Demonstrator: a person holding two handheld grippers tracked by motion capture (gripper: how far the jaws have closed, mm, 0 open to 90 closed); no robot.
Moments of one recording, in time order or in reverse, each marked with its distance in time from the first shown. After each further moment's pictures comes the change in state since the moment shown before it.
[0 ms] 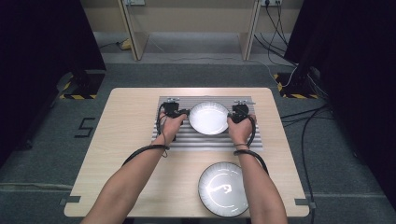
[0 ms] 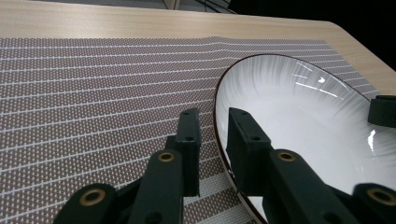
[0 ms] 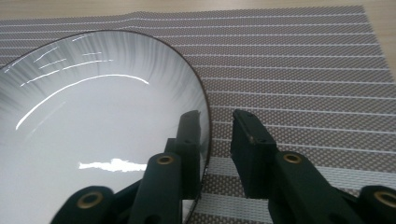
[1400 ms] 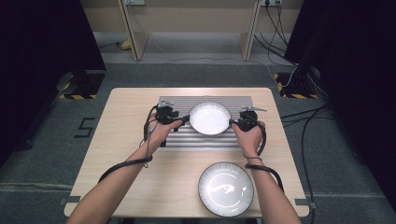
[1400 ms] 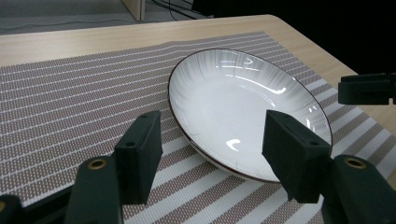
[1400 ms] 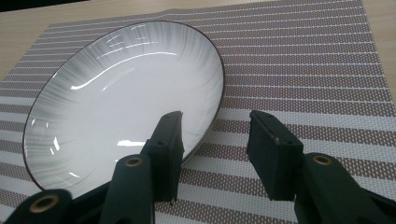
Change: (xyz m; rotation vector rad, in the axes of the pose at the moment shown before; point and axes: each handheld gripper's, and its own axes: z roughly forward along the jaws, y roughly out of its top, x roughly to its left) left arm -0.009 -0.003 -0.067 0.003 -0.123 0.137; right arm -0.009 -0.019 -0.054 -0.011 0.111 0.019
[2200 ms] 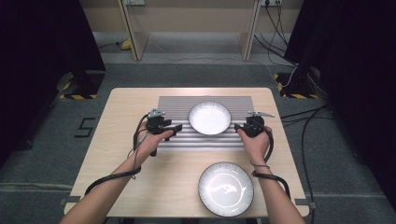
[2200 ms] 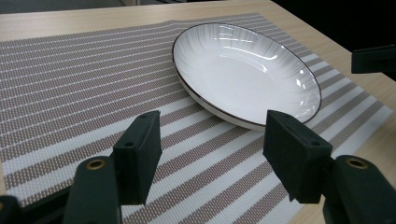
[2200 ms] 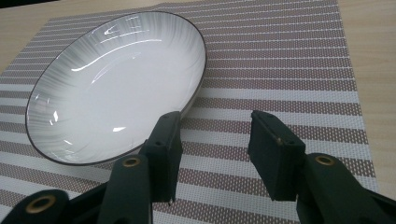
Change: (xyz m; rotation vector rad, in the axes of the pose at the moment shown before) left arm 0.007 -0.028 -0.035 0.017 -0.022 0.026; right arm -0.012 -0.015 -0.024 -0.004 -0.005 -0.002
